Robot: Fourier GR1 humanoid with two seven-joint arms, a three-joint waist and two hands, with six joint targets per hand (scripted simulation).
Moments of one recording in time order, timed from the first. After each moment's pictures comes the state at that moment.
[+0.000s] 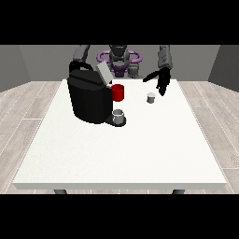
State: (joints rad) left arm -0.23 0.32 0.01 -1.29 -0.29 -0.07 -0.07; right arm -0.10 -0.03 -0.03 -1.47 -0.04 0.00 -0.20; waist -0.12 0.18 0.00
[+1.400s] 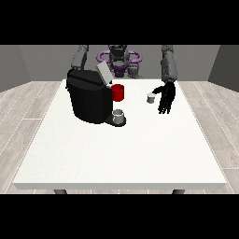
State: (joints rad) left arm -0.52 0.43 0.02 -0.77 -0.52 -0.13 -0.18; right arm -0.24 -0.03 -0.07 -1.33 -0.02 -0.05 -0.21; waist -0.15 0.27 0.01
